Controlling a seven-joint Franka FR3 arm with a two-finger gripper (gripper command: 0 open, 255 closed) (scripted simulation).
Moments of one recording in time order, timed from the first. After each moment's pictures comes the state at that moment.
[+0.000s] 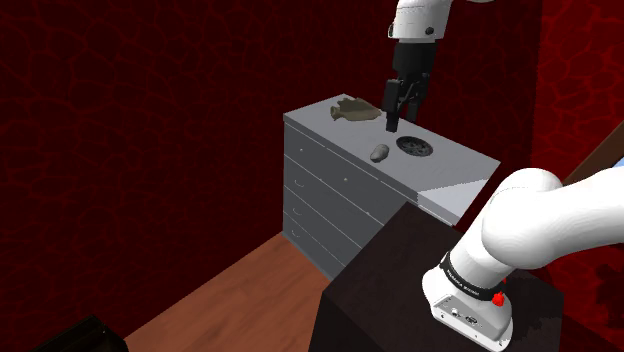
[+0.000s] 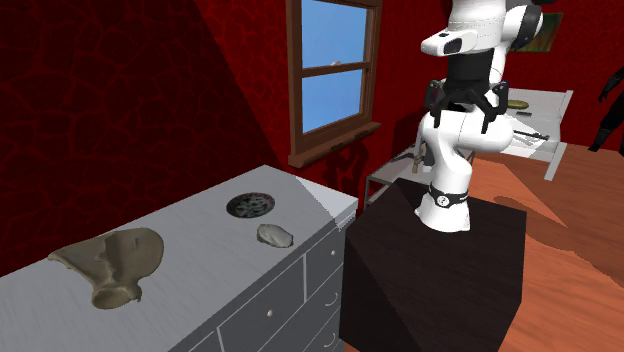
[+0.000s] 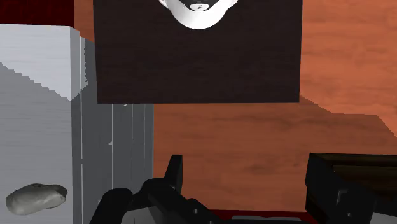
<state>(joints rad) 0.00 -0.74 0.02 -2.36 0.07 1.44 0.03</state>
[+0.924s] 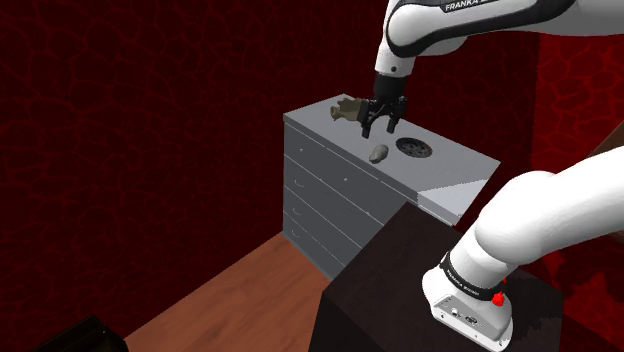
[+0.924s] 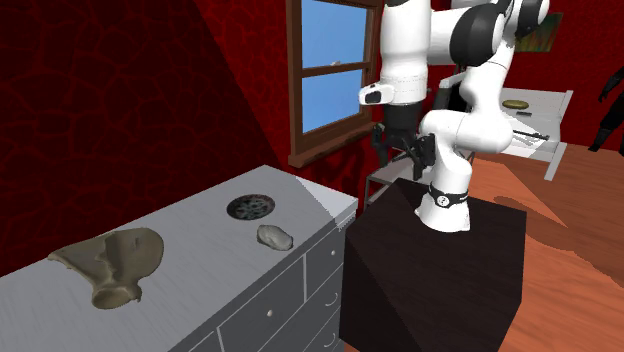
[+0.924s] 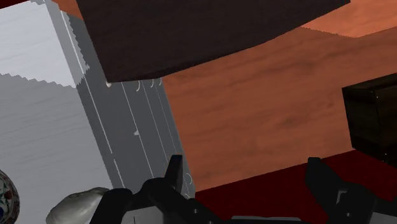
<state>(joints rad) -0.13 -0.51 -0.07 -2.45 0.03 1.85 0.12</state>
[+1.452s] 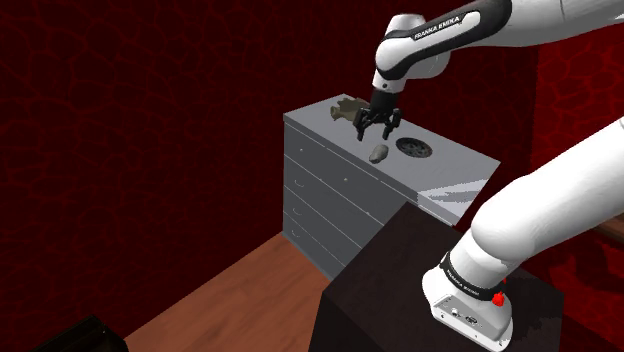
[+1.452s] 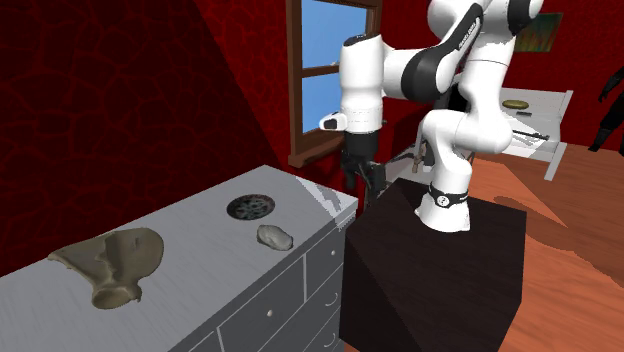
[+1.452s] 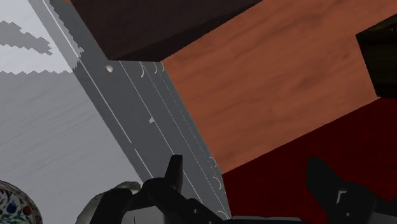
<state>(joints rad) -0.21 -0.30 -0.13 -2.45 0.03 2.11 0.18</state>
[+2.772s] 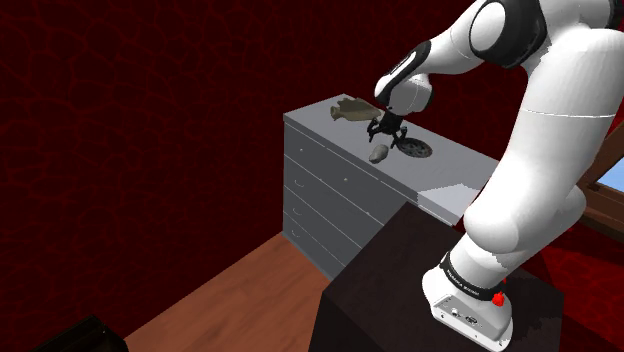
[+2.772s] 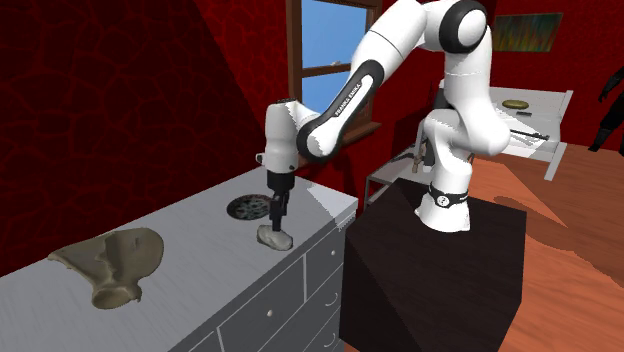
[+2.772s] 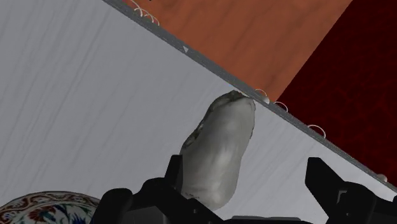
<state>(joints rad) -0.39 0.29 -0.28 -2.18 0.30 2.53 0.14</state>
